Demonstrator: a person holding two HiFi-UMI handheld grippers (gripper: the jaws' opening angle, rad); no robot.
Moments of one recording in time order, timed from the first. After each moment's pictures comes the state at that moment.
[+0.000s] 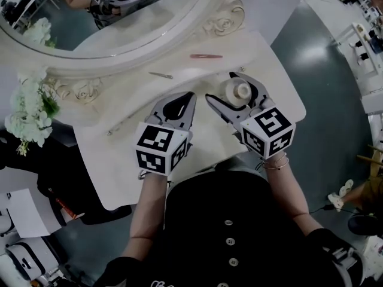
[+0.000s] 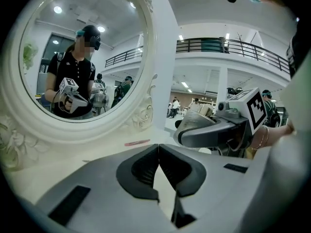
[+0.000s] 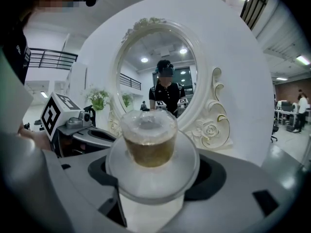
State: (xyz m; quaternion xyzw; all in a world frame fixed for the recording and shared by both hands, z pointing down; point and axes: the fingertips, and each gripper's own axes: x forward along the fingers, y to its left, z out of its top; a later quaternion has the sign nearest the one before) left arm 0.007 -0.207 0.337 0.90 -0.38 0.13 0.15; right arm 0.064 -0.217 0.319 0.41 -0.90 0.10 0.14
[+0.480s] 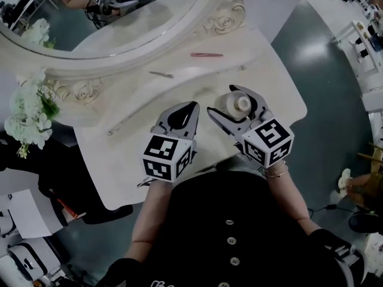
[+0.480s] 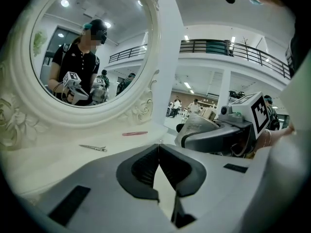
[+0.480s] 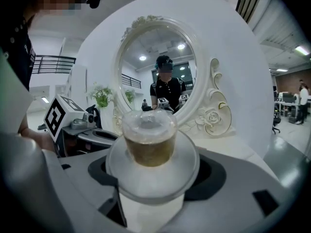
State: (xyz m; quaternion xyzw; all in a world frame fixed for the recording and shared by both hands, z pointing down) left arm 0.009 -0.188 0.361 0.90 -0.39 0.13 0.18; right arm 0.062 -0.191 0.344 0.40 -0.90 0.13 0.14
